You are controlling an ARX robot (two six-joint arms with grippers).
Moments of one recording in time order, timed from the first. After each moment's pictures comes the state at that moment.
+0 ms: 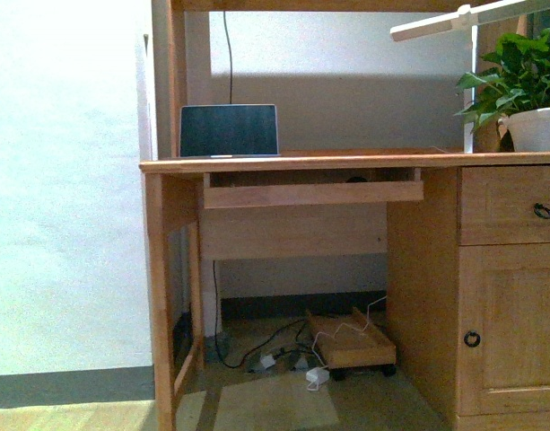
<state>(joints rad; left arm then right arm) 0.00 0.00 0.01 0.00 0.00 0.00 0.00 0.00 0.01 0.00 0.00 0.00</state>
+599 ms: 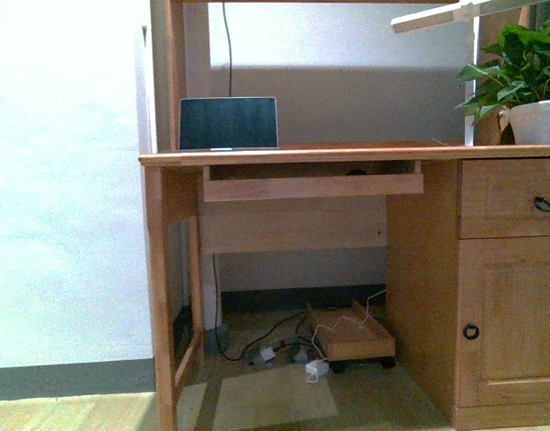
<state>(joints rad) 0.00 0.00 0.01 0.00 0.00 0.00 0.00 0.00 0.01 0.00 0.00 0.00</state>
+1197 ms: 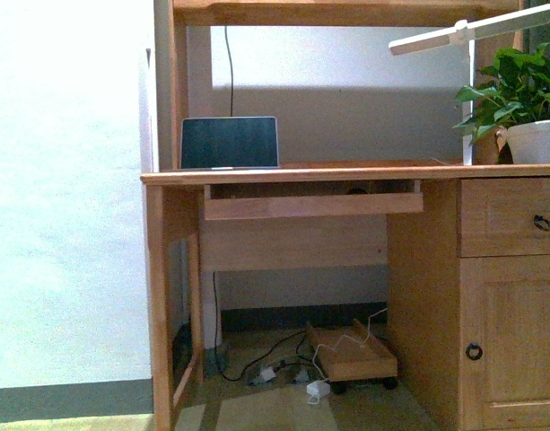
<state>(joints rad) 0.00 0.00 0.01 0.00 0.00 0.00 0.00 0.00 0.01 0.00 0.00 0.00</state>
